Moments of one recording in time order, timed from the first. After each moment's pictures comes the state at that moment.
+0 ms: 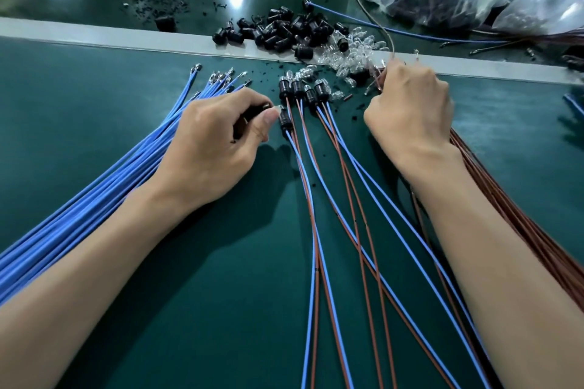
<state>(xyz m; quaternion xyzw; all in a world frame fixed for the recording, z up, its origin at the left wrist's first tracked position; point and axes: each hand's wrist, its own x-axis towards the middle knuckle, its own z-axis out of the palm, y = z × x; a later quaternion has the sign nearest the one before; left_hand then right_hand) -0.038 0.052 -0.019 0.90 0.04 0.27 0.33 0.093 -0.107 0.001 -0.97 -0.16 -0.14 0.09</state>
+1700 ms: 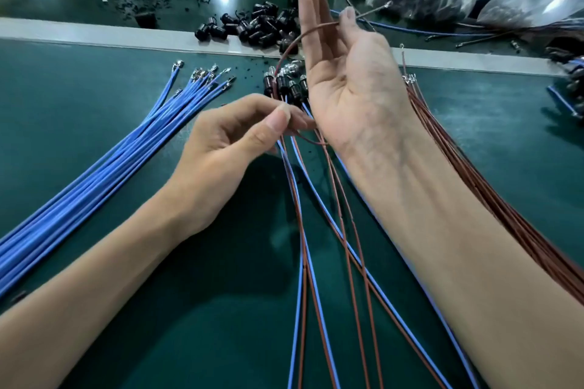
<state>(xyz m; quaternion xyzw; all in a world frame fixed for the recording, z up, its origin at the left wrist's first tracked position) -0.045 0.020 -0.015 0.68 -0.02 0.16 0.72 0.049 -0.067 0.046 -0.23 0.01 0.27 0.93</state>
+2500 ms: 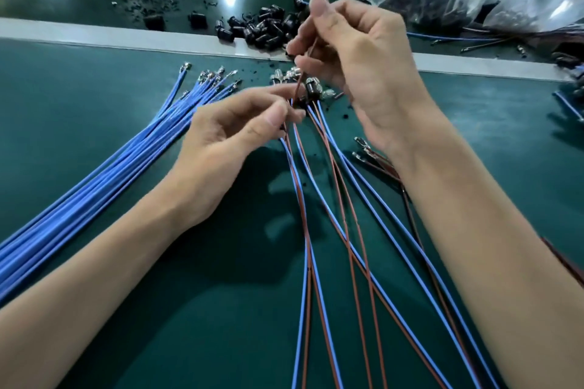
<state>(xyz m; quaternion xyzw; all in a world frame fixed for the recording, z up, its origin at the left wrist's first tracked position) -0.042 0.030 -0.016 0.68 0.01 0.17 0.71 0.071 -0.082 0.039 -0.64 -0.24 0.17 0.71</state>
